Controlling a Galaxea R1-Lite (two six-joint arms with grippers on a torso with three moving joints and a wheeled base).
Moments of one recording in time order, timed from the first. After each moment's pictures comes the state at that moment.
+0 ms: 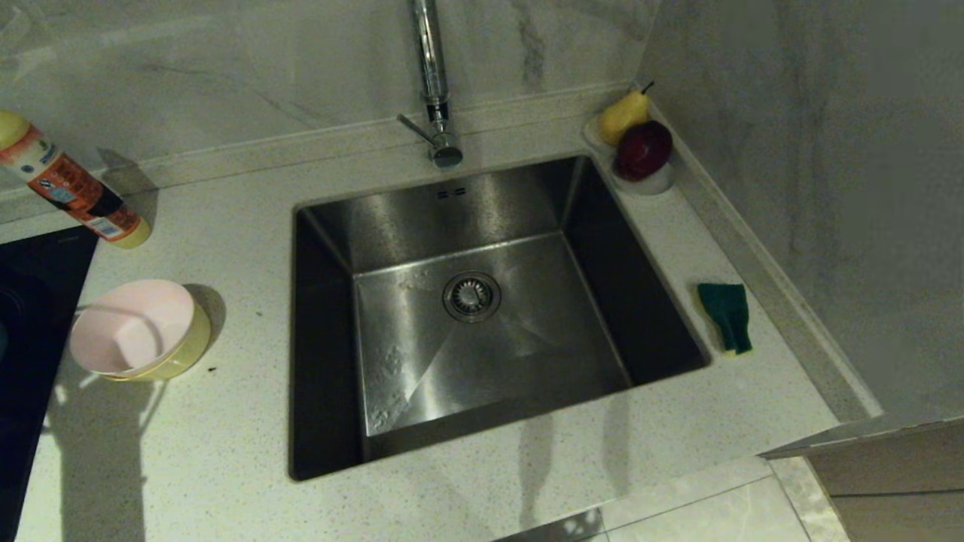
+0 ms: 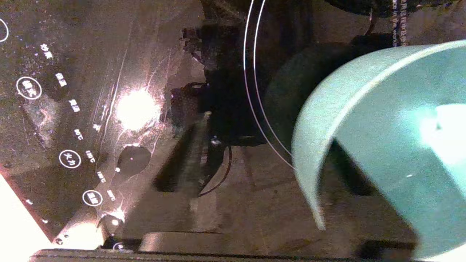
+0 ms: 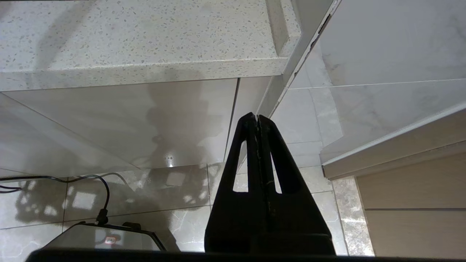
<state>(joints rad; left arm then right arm) 1.03 1.98 -1.50 0.38 -0.29 -0.75 0.00 0.00 0.00 0.01 0.04 -0.09</state>
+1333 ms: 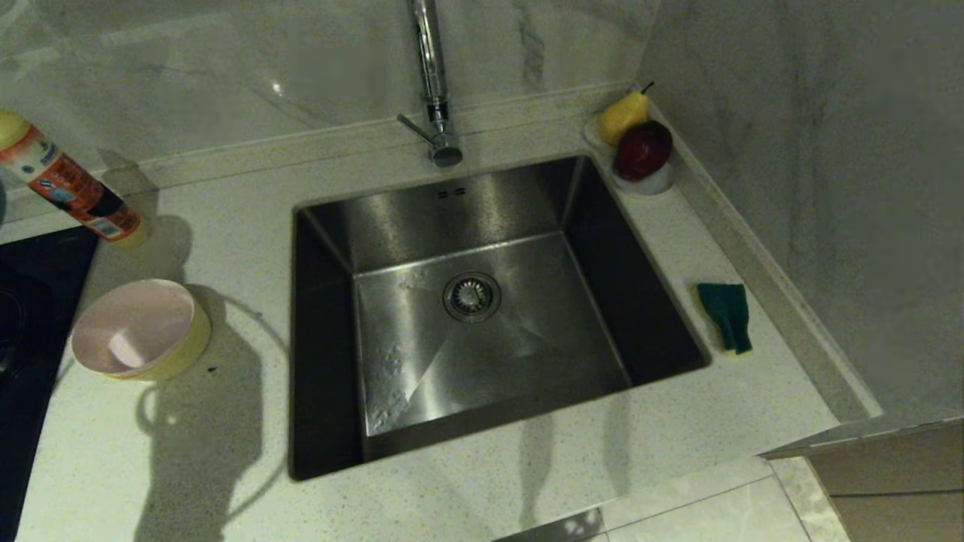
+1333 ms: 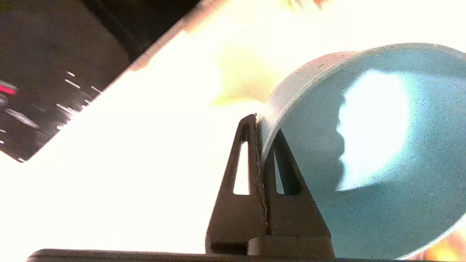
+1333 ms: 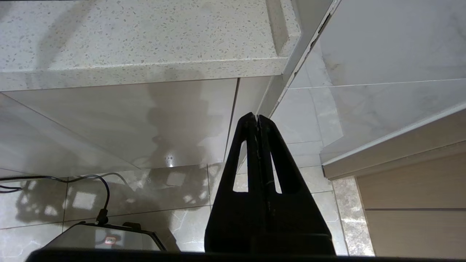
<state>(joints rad) 0.81 1.46 -1.62 0.71 -0.47 -0.68 0.00 0.00 0.00 0.01 0.04 -0.09</state>
